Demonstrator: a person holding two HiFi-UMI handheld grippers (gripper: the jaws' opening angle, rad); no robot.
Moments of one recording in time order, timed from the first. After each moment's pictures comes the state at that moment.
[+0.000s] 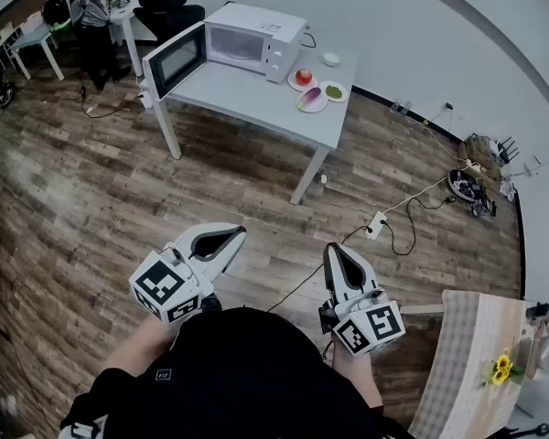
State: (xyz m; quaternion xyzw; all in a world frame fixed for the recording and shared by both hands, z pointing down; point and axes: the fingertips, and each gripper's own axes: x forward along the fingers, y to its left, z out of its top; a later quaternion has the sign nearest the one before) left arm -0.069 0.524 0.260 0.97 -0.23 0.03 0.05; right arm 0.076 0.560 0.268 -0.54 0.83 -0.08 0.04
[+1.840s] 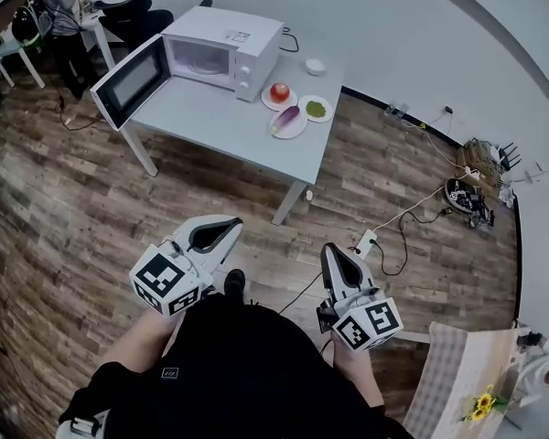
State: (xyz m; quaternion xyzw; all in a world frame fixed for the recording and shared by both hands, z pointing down) left arm 0.060 0.312 0.284 0.97 -0.24 0.04 0.06; right arm 0.210 0.364 0.303 -0.54 0.83 -0.12 0.04
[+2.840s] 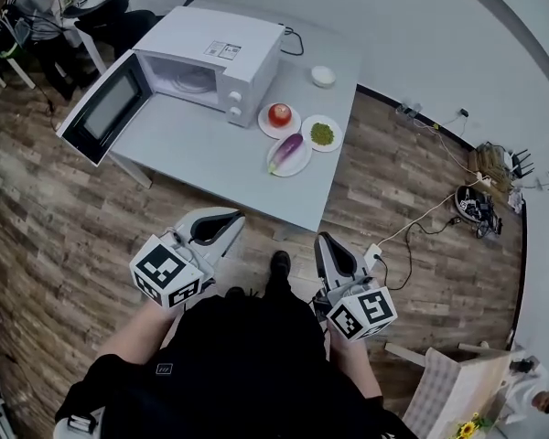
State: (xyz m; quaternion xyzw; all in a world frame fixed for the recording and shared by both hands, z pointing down) left arm 0.108 0.088 0.306 0.97 -0.23 0.07 0.10; right arm 0.243 0.130 0.330 -0.54 0.83 -0.15 0.02
